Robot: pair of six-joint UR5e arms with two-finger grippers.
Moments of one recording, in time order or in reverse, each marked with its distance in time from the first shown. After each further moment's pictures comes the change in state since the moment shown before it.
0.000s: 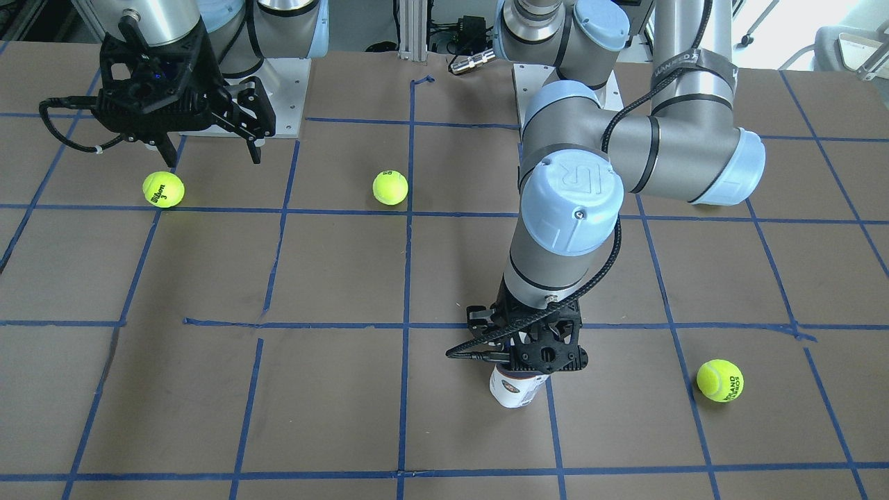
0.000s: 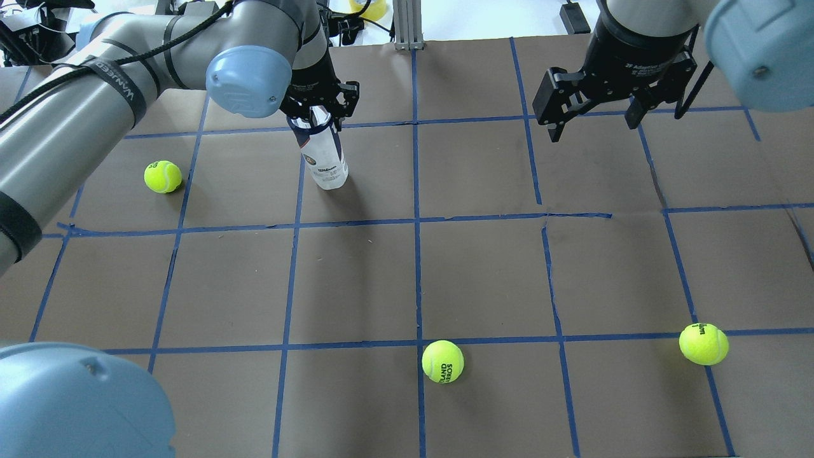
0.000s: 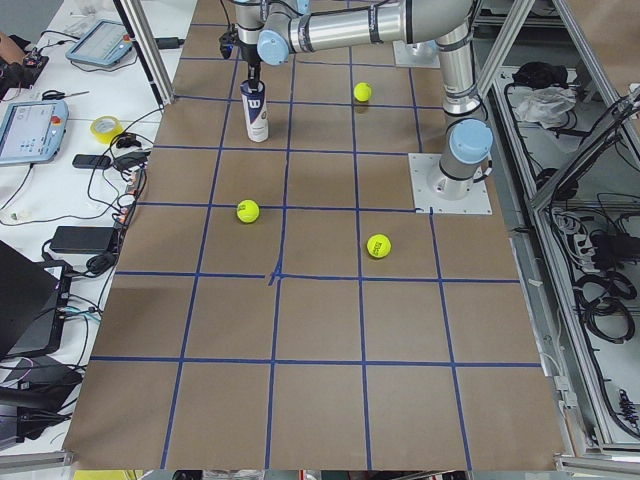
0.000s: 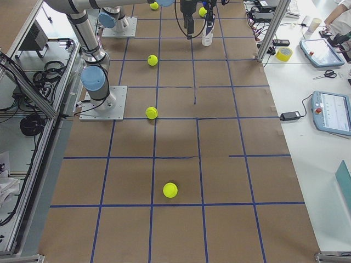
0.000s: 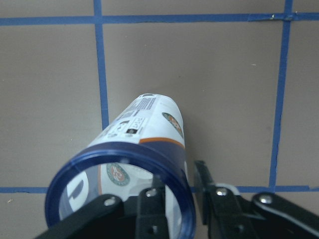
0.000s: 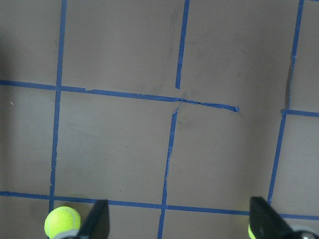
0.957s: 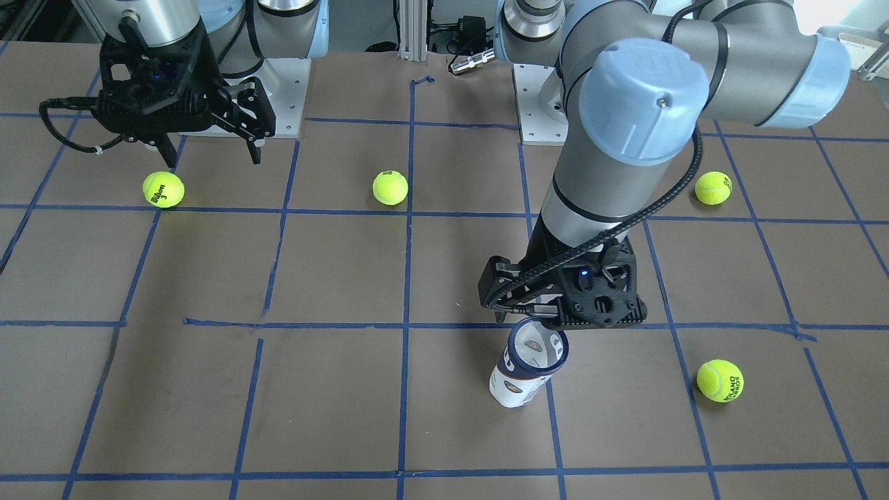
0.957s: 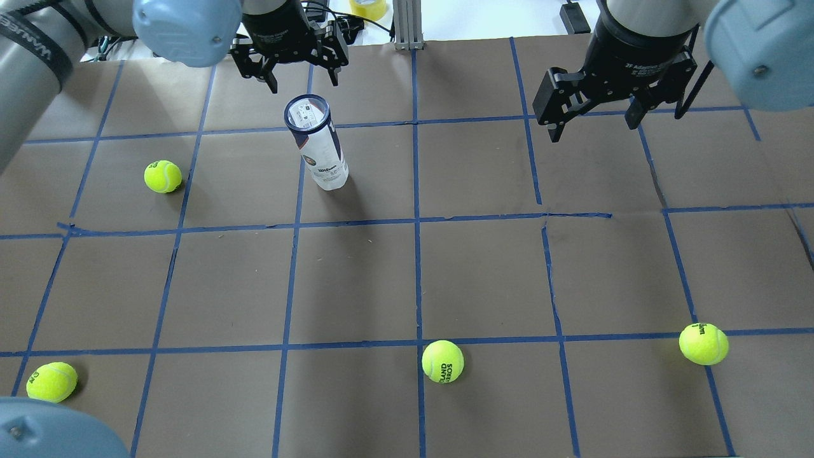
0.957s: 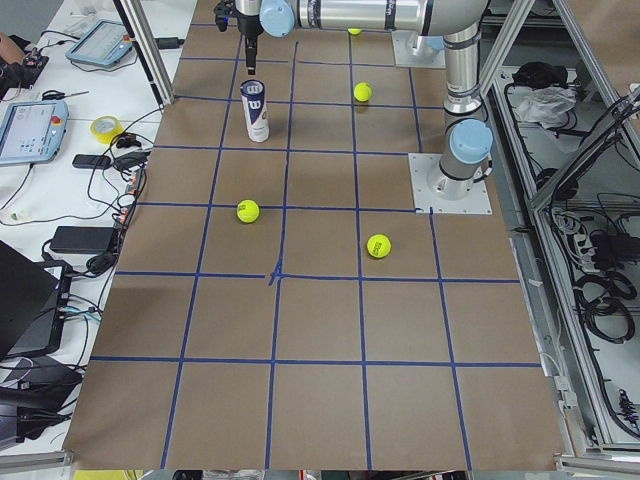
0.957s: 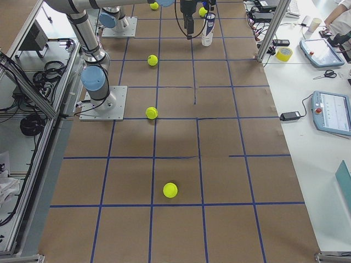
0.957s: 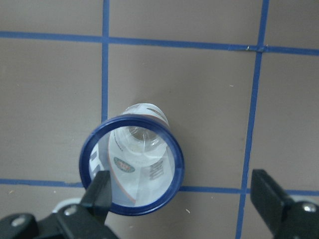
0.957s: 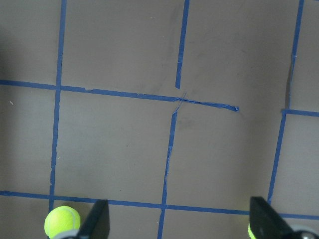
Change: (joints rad) left arm 0.049 0.091 0.114 -0.171 -0.035 0.010; right arm -0.001 0.000 0.000 0.000 0.001 -0.001
